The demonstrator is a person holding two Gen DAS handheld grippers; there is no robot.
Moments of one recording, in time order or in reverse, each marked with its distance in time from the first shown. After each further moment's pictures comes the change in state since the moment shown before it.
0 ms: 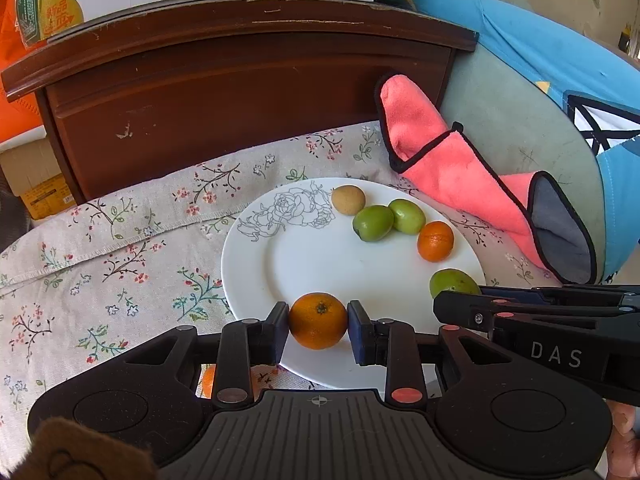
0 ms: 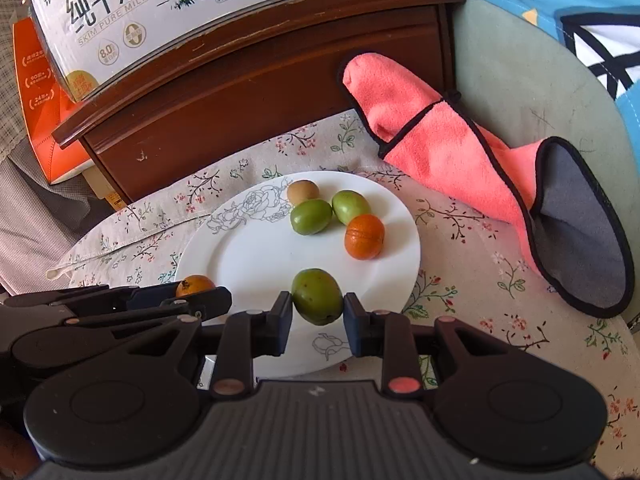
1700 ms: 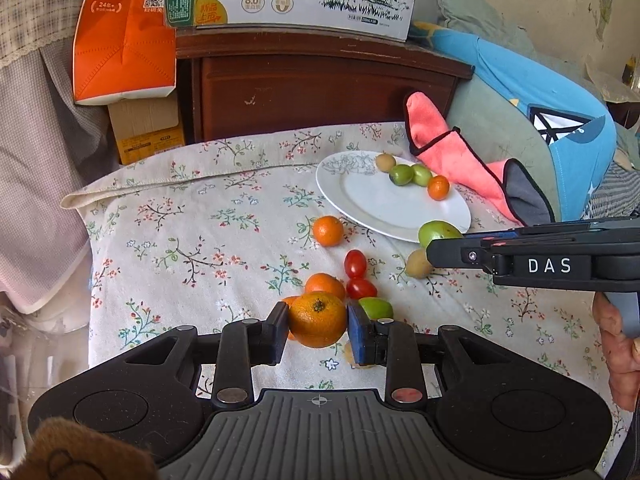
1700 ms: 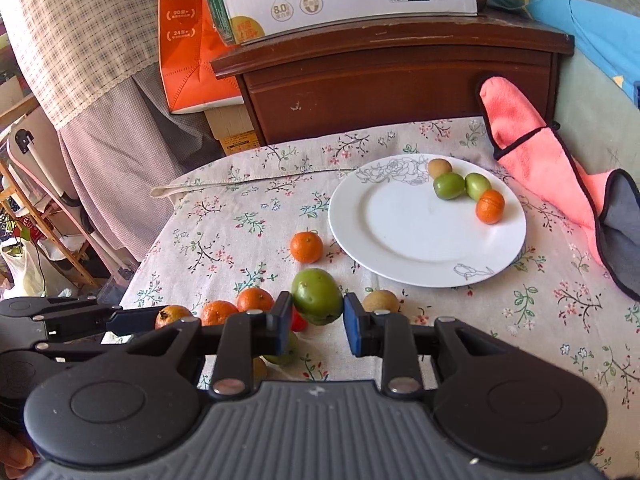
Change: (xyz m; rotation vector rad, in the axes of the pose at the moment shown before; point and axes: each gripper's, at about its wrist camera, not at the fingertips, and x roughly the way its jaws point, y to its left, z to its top) left arm -0.144 0.050 -0.099 -0.079 -0.082 0.014; right arm -0.070 0.082 -0.059 -0.251 -0.002 0.160
